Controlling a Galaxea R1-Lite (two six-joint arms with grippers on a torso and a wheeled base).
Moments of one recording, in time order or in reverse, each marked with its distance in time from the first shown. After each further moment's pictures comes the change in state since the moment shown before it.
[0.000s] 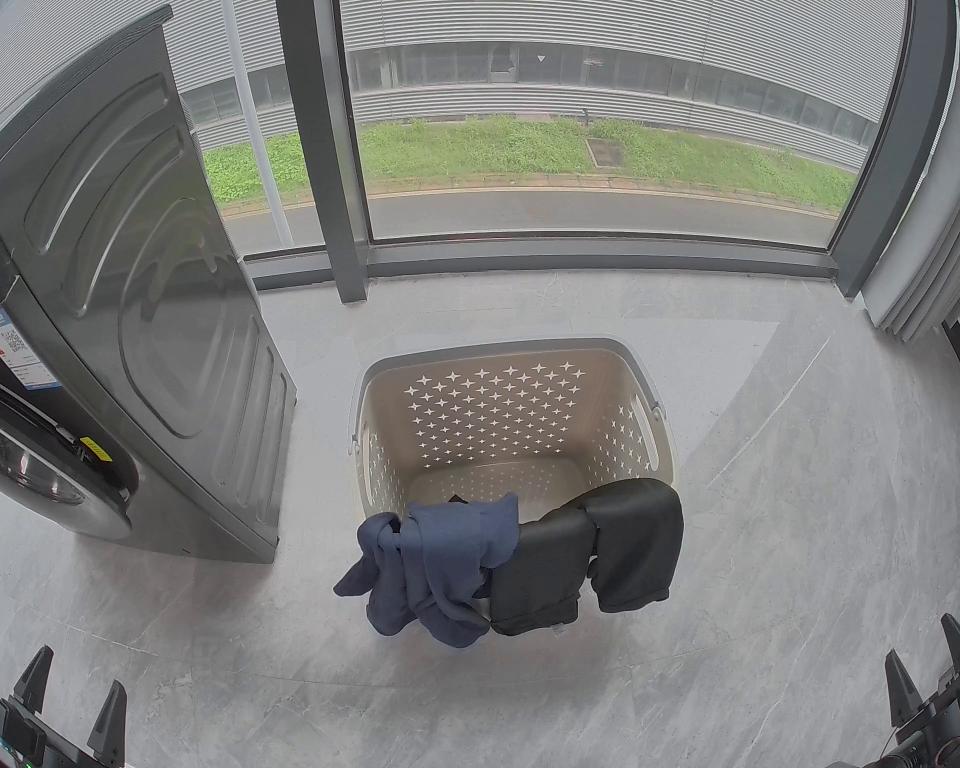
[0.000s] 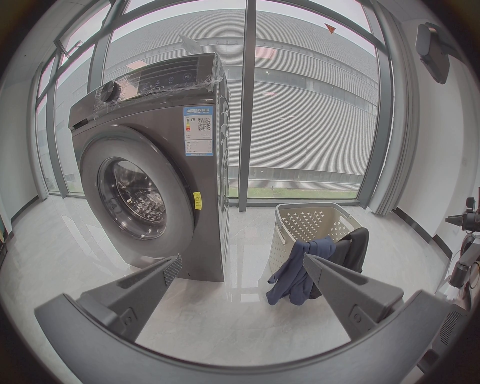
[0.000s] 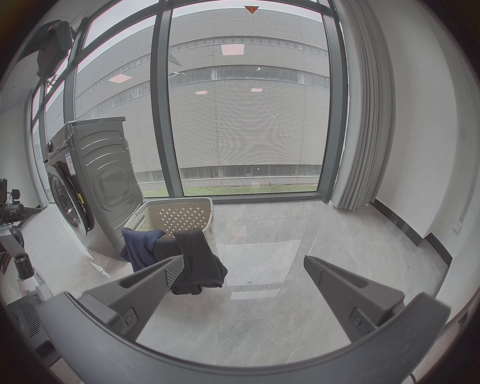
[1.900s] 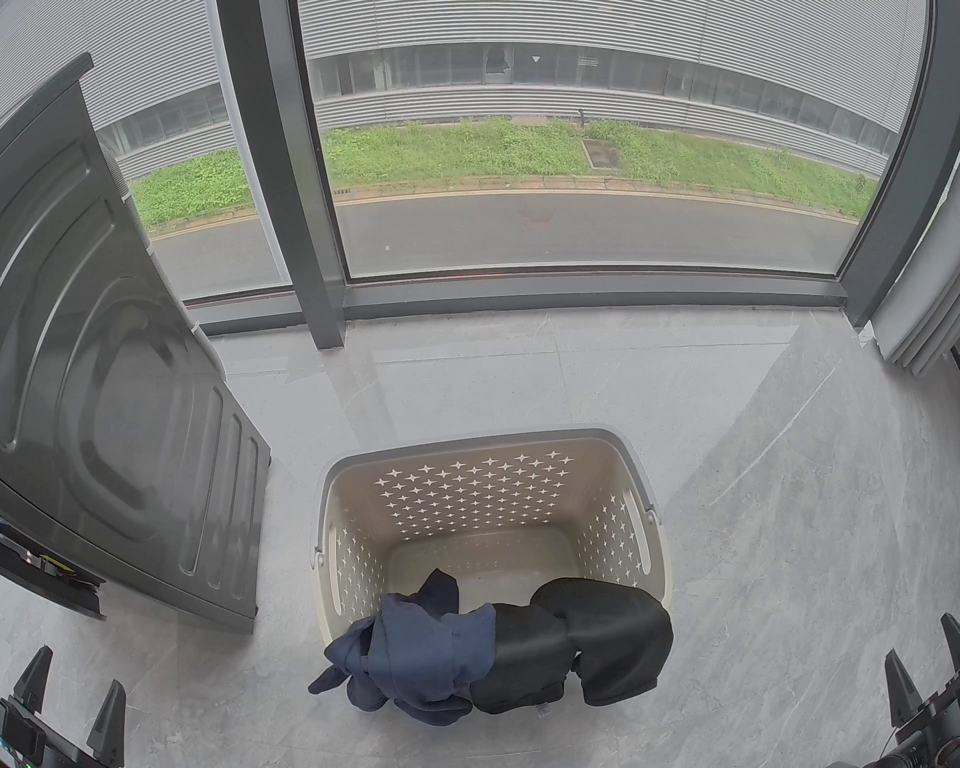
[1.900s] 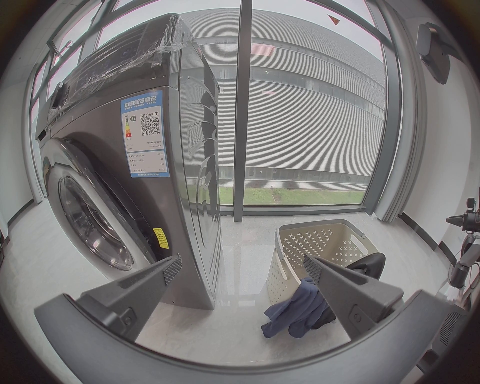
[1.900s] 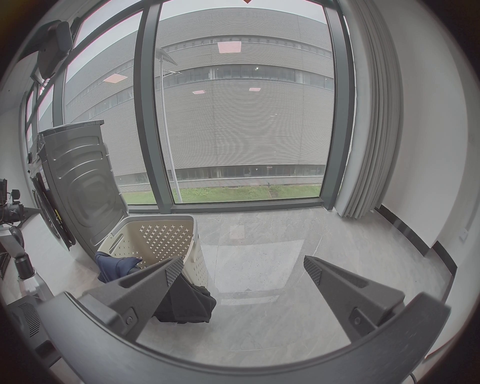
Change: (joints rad) left arm 0.000 0.000 0.000 0.000 0.002 -0.001; right arm 0.000 0.000 0.000 0.000 0.000 0.000
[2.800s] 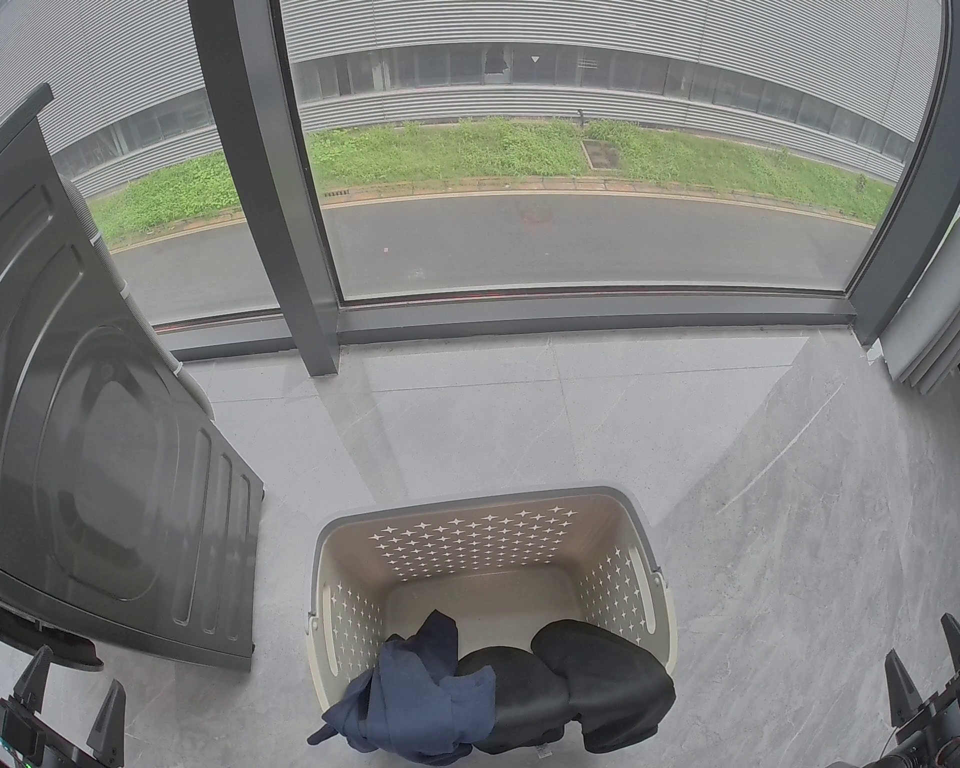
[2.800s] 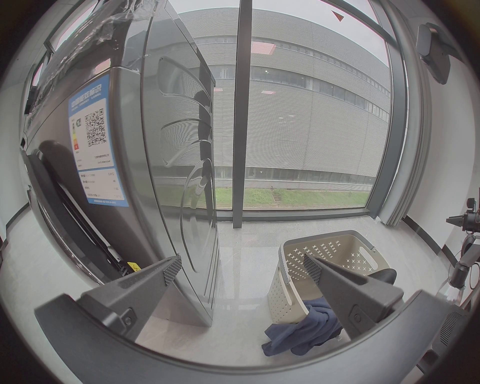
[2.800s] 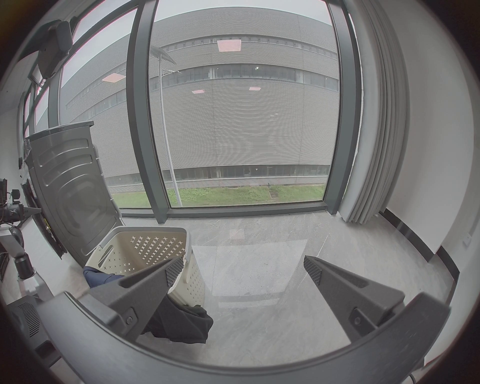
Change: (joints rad) left arm 0.000 0.000 0.000 0.000 0.002 0.000; right arm 0.000 0.000 0.000 0.000 0.000 0.000
